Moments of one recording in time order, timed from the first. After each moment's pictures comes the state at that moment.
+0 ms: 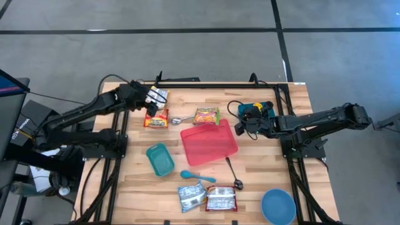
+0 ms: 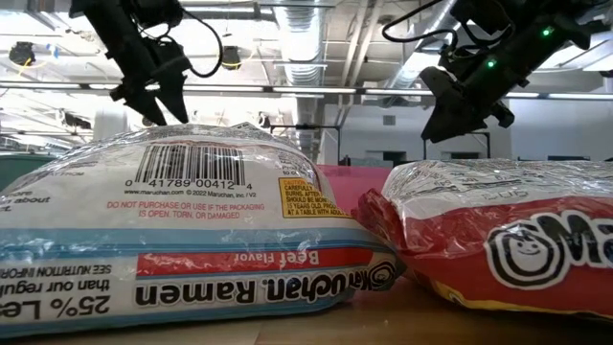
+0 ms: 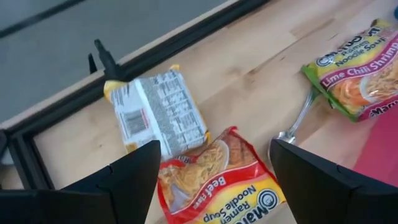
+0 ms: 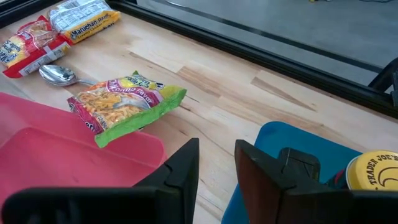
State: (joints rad) left arm 0.59 0.94 0.80 -0.72 -0.26 -0.29; right arm 0.03 1.12 0.60 -0.30 0.75 0.70
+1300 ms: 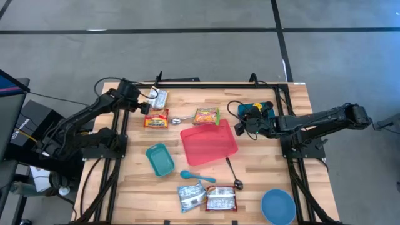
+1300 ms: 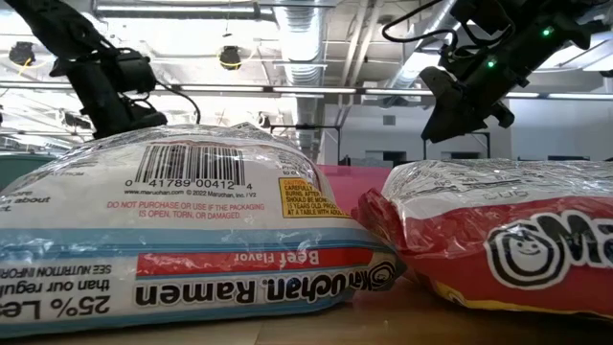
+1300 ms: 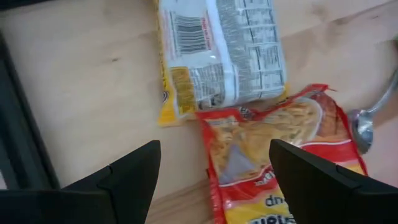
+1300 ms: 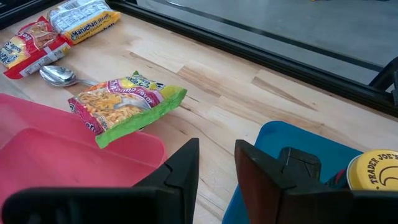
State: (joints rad) left arm 1.04 1.00 0.53 -0.55 0.12 -0.19; right arm 0.03 1.12 0.60 -0.30 0.75 0.71
